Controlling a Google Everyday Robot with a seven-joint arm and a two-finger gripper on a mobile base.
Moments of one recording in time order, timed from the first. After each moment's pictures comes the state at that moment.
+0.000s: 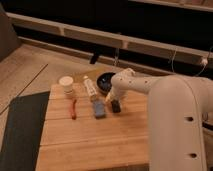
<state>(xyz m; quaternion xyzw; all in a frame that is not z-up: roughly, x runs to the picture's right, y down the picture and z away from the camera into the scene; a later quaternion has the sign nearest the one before) 0.064 0.087 0.933 -0.23 0.15 0.71 0.65</state>
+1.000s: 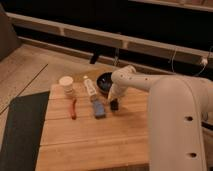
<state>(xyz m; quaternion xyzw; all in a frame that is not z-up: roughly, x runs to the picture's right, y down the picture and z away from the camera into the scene) 0.050 0.057 0.890 -0.24 0.14 0.69 0.67</state>
